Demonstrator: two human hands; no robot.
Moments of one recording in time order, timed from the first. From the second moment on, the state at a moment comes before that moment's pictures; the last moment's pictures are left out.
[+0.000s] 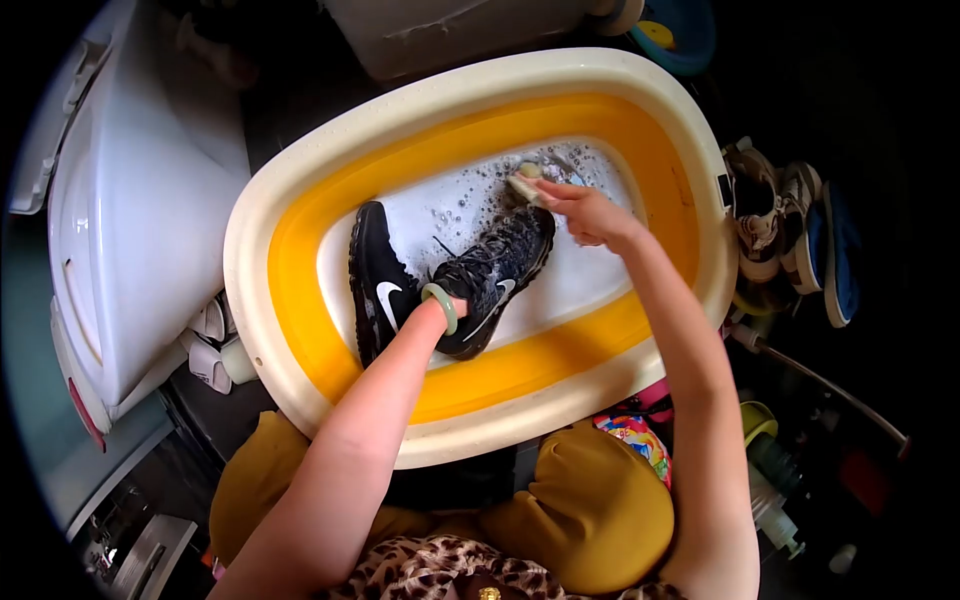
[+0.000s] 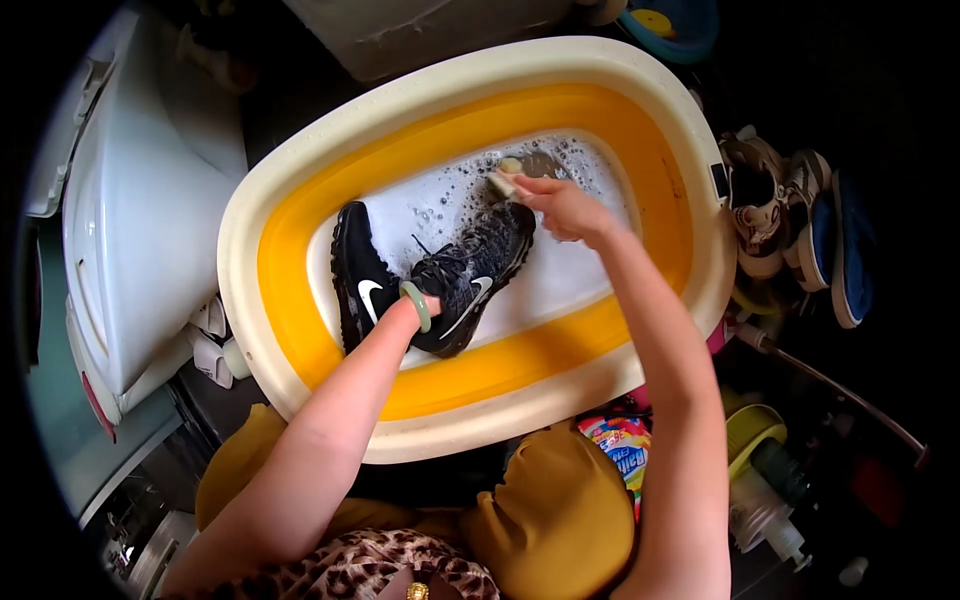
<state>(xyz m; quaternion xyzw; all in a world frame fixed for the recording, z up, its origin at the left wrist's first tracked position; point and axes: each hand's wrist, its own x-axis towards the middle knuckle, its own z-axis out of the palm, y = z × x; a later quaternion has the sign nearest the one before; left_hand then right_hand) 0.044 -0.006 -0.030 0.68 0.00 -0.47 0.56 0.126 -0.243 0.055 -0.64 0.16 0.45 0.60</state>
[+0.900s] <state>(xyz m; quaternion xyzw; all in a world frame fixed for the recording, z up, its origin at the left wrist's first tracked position) 0.064 0.007 -0.029 0.62 0.06 -0.43 0.65 -0.008 -0.213 0.077 -0.90 -0.21 0.25 0.30</state>
